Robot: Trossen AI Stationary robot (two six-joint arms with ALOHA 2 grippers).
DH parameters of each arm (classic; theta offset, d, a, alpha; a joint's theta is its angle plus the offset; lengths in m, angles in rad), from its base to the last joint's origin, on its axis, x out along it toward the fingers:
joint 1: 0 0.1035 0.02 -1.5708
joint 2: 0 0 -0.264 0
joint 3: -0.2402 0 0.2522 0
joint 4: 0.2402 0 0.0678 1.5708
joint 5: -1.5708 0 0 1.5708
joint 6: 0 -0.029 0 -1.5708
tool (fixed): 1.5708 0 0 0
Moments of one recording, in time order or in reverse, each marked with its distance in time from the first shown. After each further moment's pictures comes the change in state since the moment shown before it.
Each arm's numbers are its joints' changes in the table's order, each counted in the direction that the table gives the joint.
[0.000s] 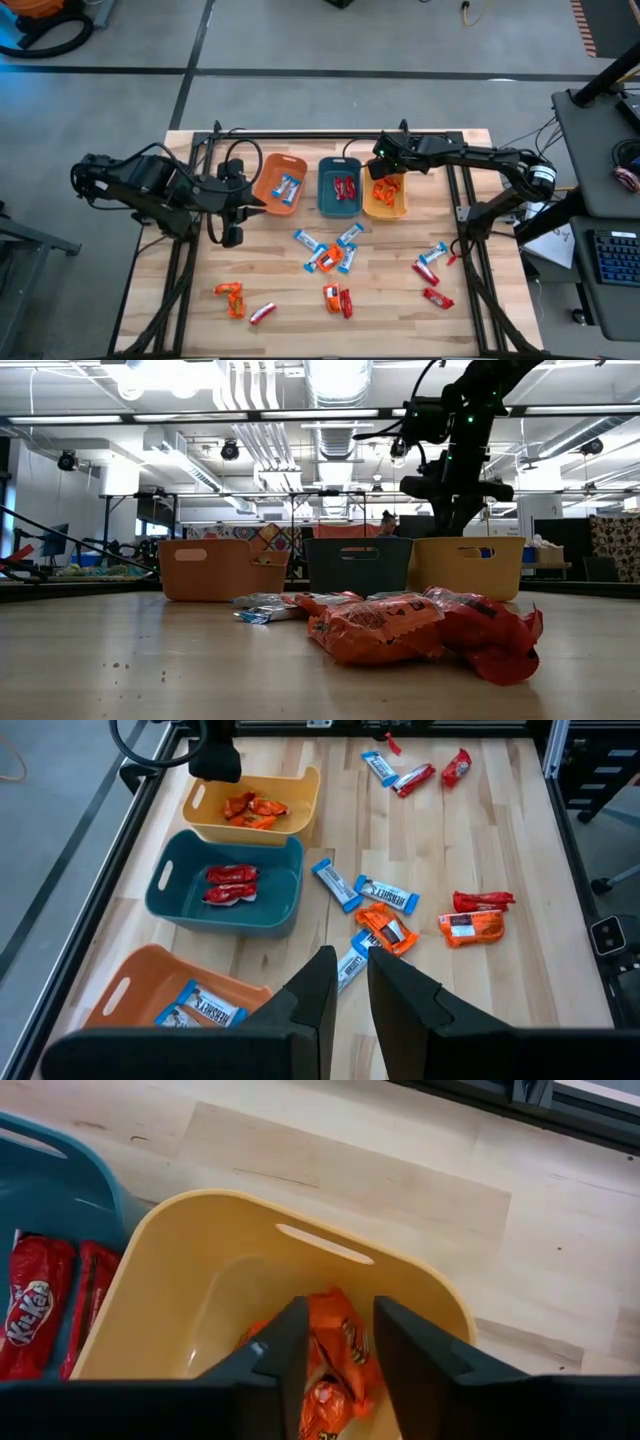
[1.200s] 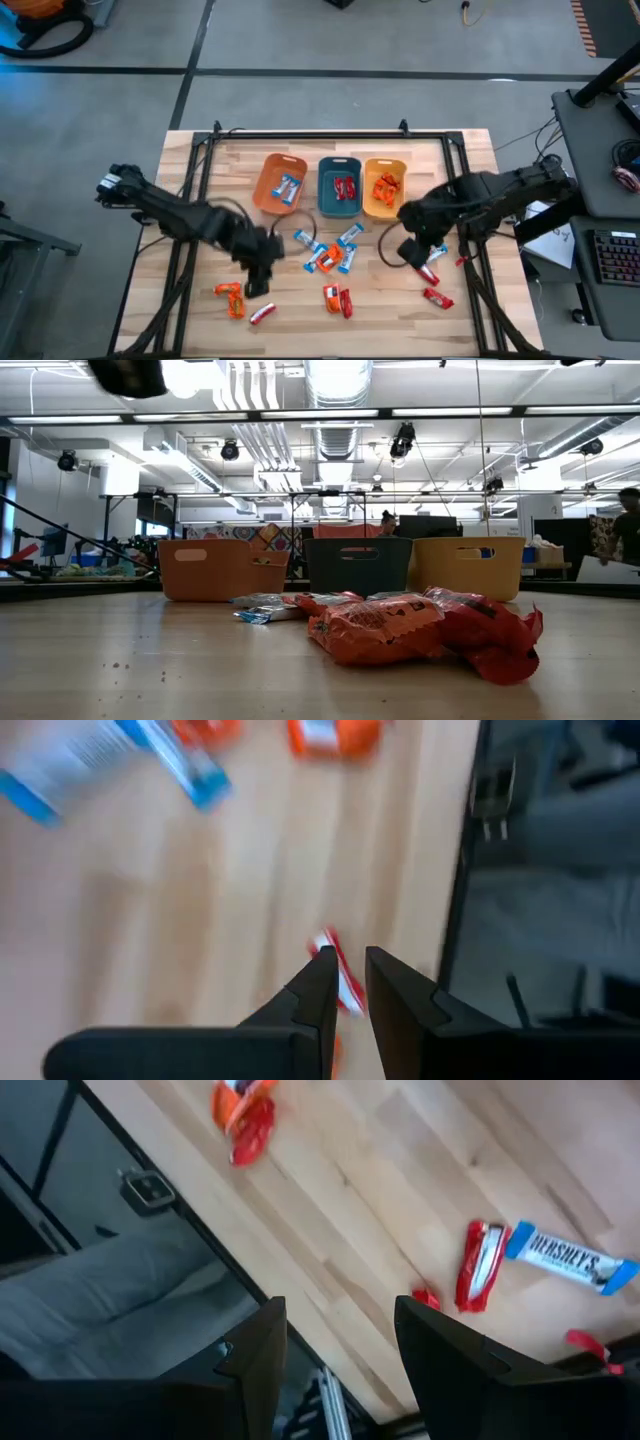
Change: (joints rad) left arm -0.131 0.235 0.288 -0.190 -0.480 0.447; right arm 0.766 -0.146 -0.423 0.555 0.605 -0.349
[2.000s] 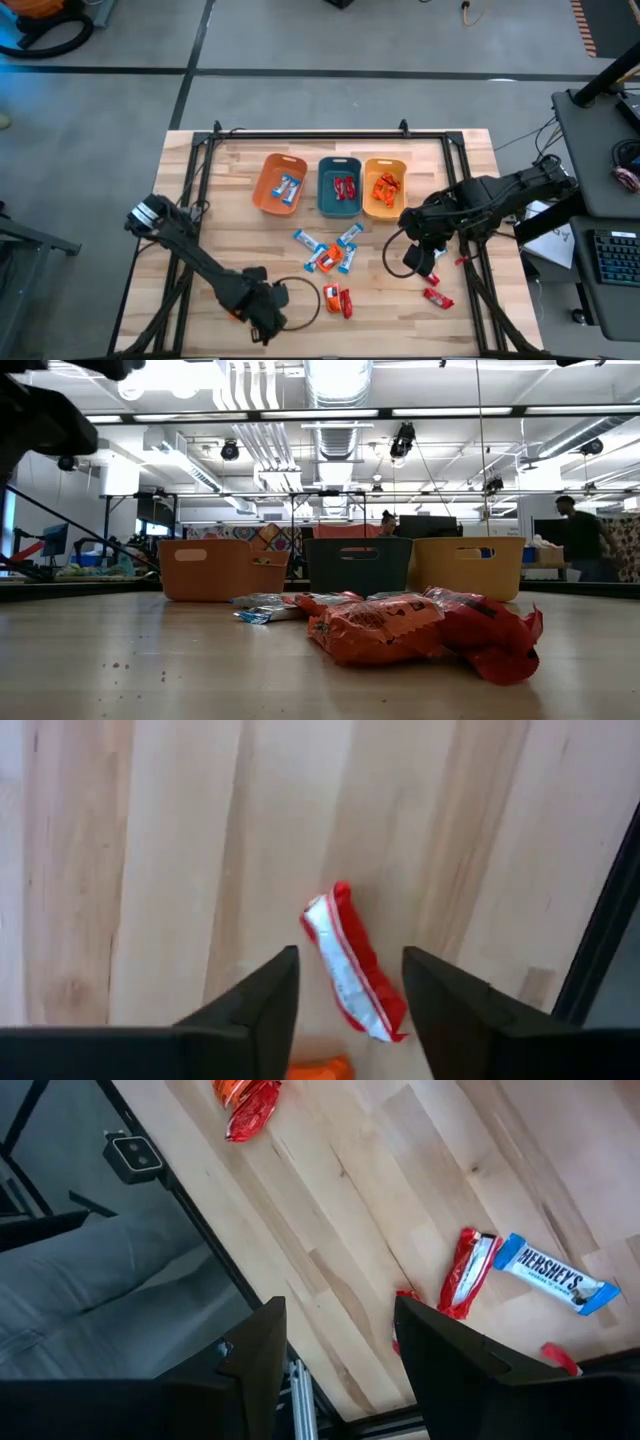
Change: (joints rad) left arm -0.277 0.392 -0.043 -0.040 0.190 0.218; right arm 0.037 0.000 0.012 0.000 -0.012 0.103
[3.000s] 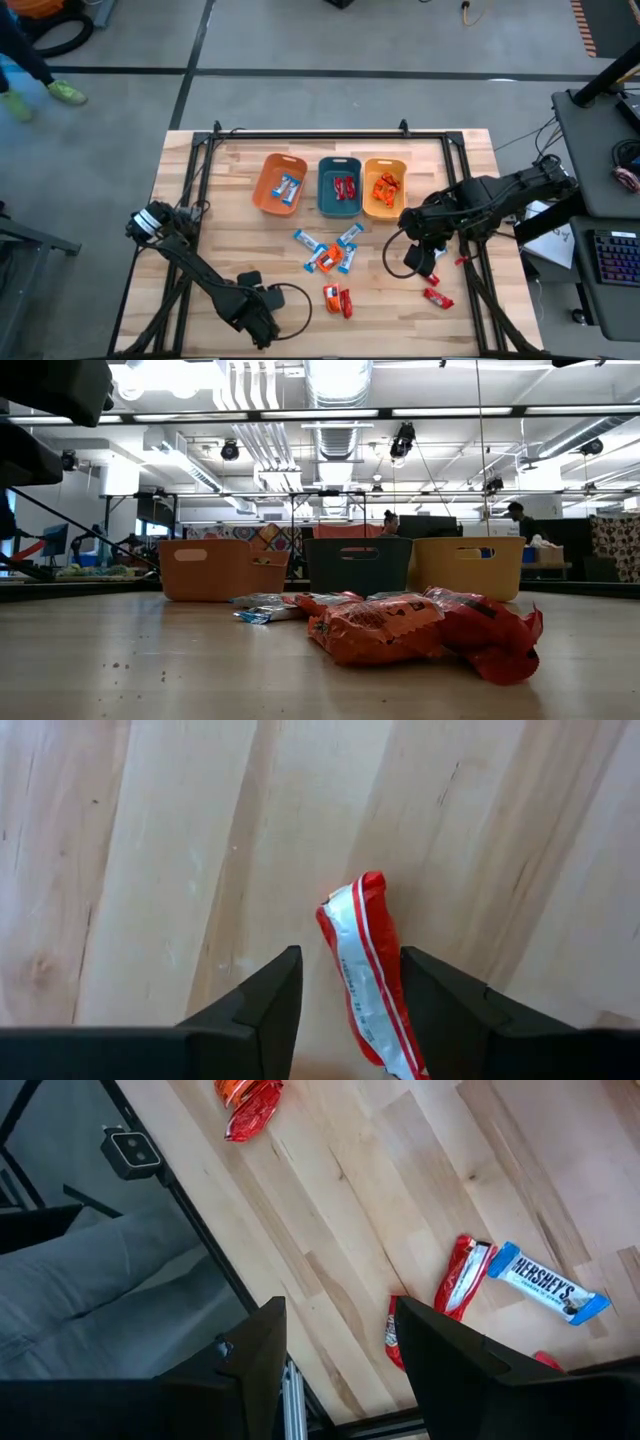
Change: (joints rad) left arm -0.048 0.047 0.065 -0.060 0.085 0.147; right arm 0.000 0.000 0.000 0.000 -0.007 0.035
